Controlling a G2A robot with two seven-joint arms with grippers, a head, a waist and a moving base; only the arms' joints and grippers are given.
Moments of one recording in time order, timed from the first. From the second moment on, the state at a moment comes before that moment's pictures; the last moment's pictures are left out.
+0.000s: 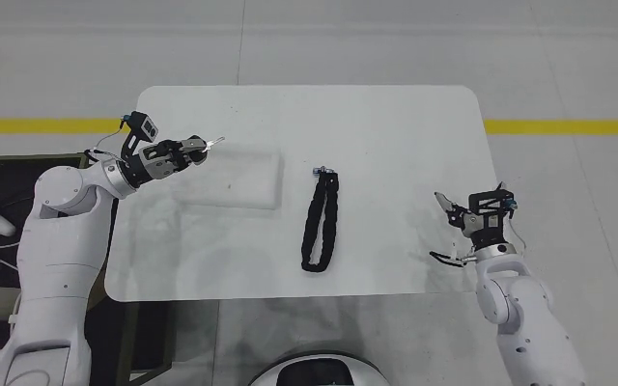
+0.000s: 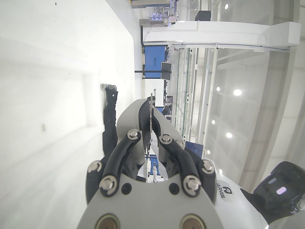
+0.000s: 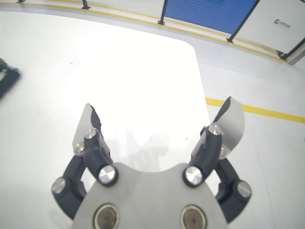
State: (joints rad) left arm 1.02 -0.96 -1.51 -1.18 -0.50 -0.12 -1.22; right arm -1.71 -1.15 1.56 -1.89 -1.24 -0.07 0.09
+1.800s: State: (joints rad) left arm 1.02 -0.96 -1.51 -1.18 -0.50 -0.12 -1.22; right arm -1.08 -1.27 0.93 -1.91 -0.95 0.33 1.06
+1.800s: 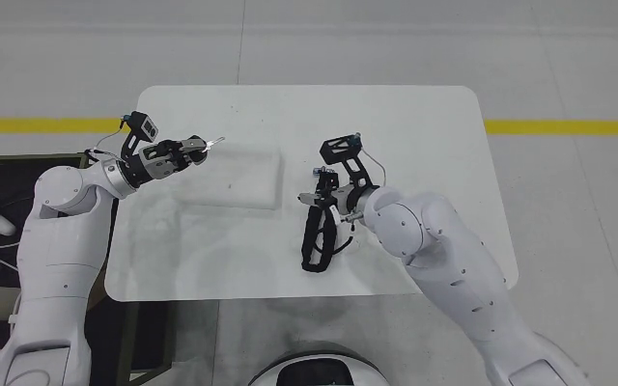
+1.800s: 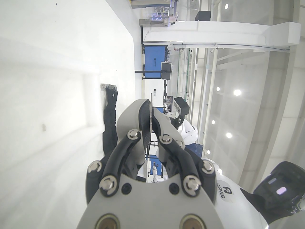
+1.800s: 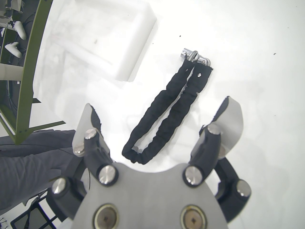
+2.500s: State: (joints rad) left arm 1.02 -0.96 -1.51 -1.18 -0.50 -0.12 -1.22; right arm -0.82 -1.52 0.75 -1.45 -1.26 0.58 1.24
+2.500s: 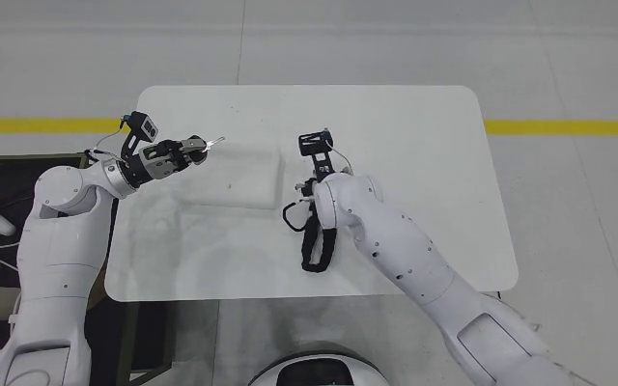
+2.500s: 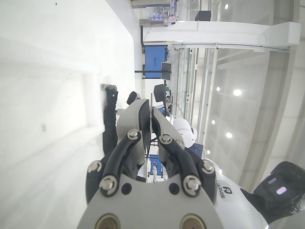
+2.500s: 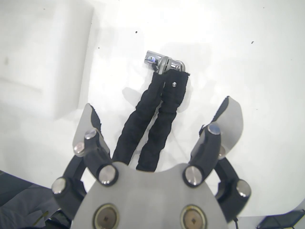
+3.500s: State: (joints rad) left arm 1.02 -0.96 -1.51 -1.18 -0.50 -0.12 -1.22; right arm -0.96 -1.69 1.04 -1.40 -1.44 0.39 1.17
